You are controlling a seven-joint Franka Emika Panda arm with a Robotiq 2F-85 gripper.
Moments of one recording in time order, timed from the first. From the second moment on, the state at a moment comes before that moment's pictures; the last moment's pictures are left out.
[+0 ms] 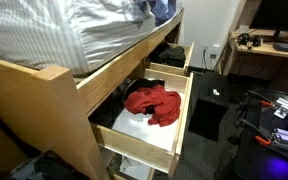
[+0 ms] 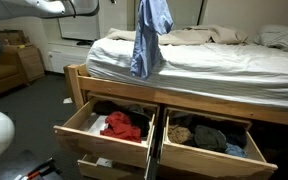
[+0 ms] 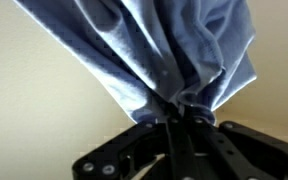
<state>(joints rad) 1.24 1.01 -1.90 -1.54 0.24 2.73 1.04</state>
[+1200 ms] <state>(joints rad) 0.97 0.95 -1.69 -1.03 0.18 2.85 0.98</state>
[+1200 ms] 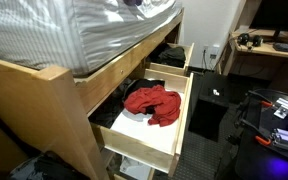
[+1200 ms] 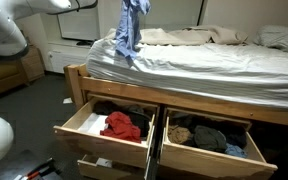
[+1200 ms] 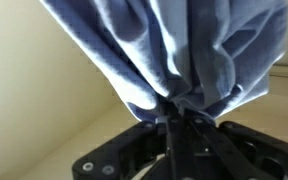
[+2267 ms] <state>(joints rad) 0.54 1.03 -1.33 -0.64 0.31 2.85 1.18</state>
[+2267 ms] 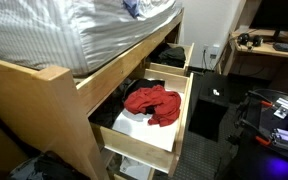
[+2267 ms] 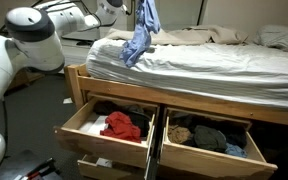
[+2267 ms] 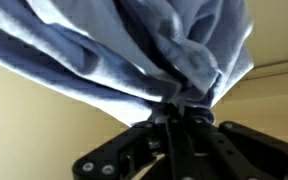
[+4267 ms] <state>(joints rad) 0.40 0.71 -0.84 -0.50 0.36 1.93 0.92</state>
